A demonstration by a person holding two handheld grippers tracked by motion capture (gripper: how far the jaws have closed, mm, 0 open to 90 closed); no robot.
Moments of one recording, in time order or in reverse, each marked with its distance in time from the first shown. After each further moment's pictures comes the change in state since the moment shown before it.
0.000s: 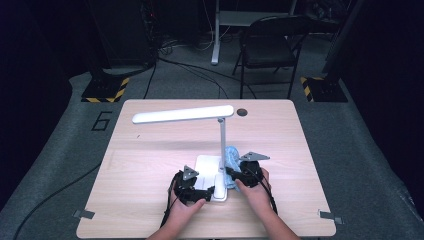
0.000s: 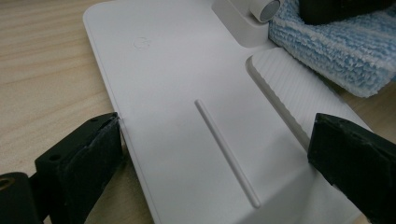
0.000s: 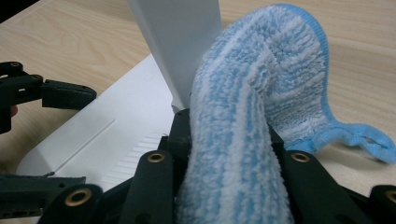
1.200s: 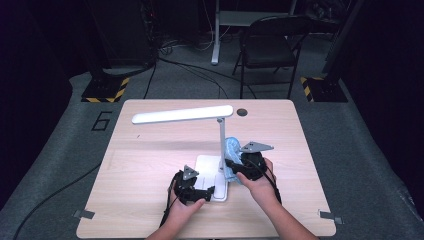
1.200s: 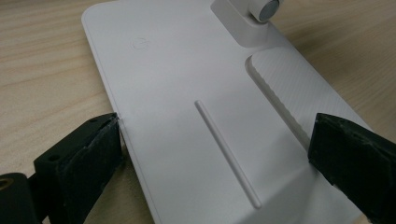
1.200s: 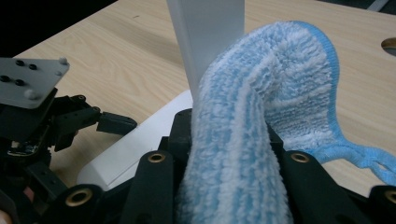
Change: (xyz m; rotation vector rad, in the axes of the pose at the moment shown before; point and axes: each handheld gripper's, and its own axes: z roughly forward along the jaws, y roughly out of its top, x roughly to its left) left arm 0.001 0.001 0.000 0.000 -0.007 0.013; right arm 0.019 0.048 -0.043 -0.036 0.029 -0.114
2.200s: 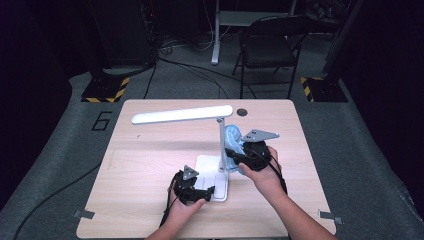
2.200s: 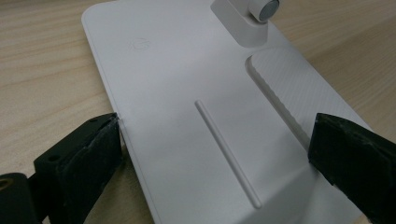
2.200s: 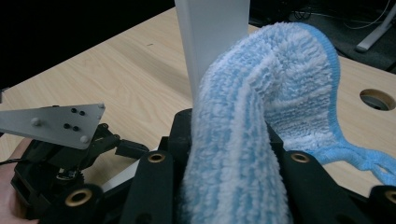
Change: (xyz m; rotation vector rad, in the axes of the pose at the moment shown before) left arm 0.000 0.000 0.000 0.006 -0.002 -0.001; right arm 0.007 0.044 -0.032 -0.044 0.011 -0.075
